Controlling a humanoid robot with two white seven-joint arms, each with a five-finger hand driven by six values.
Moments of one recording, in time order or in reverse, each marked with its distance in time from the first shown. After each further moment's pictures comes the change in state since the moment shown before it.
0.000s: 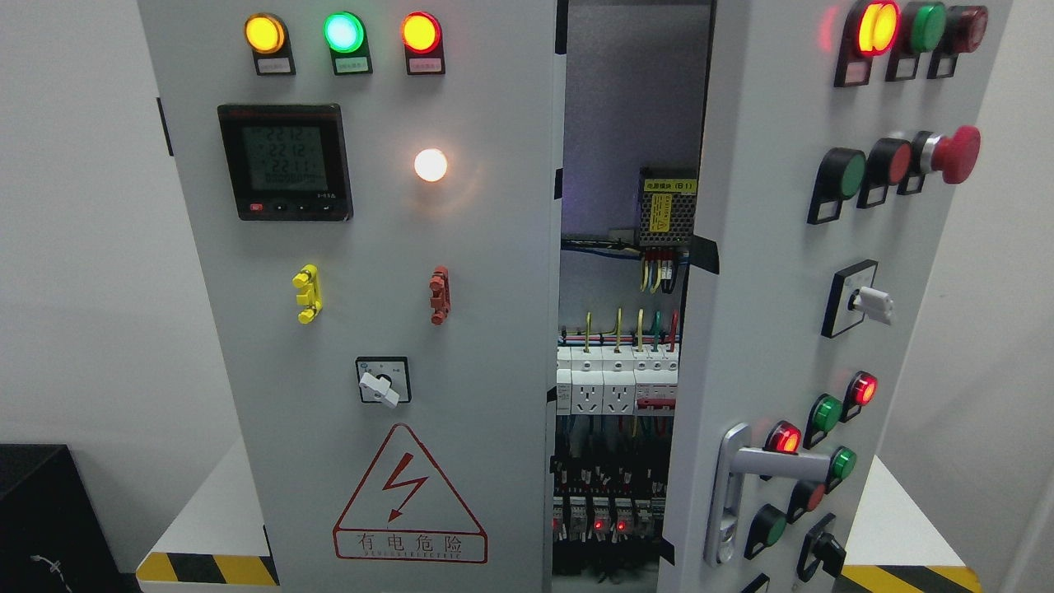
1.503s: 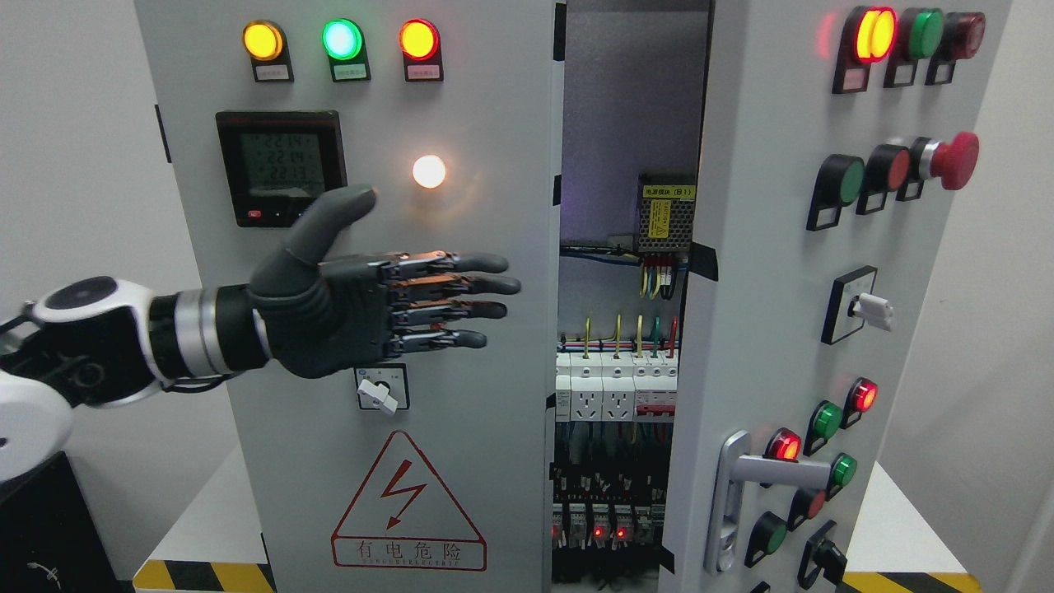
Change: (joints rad) left arm -1.871 -0.271 -1.714 -0.368 0.177 -0.046 0.686; right arm 0.000 0.000 0.000 0.000 0.000 0.000 0.000
